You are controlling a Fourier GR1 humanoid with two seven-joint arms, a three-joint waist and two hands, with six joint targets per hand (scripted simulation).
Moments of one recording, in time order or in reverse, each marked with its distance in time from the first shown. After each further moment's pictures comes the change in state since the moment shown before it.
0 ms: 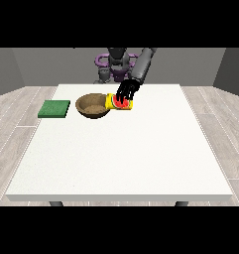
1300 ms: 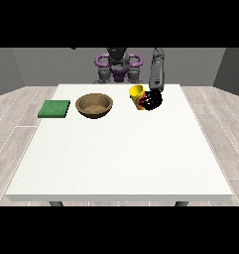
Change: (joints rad) left arm 0.366 0.046 0.475 -0.265 0.785 -0.585 -0.761; right arm 0.063 -0.013 -0.013 -0.228 -0.021 -0.041 0.062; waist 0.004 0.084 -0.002
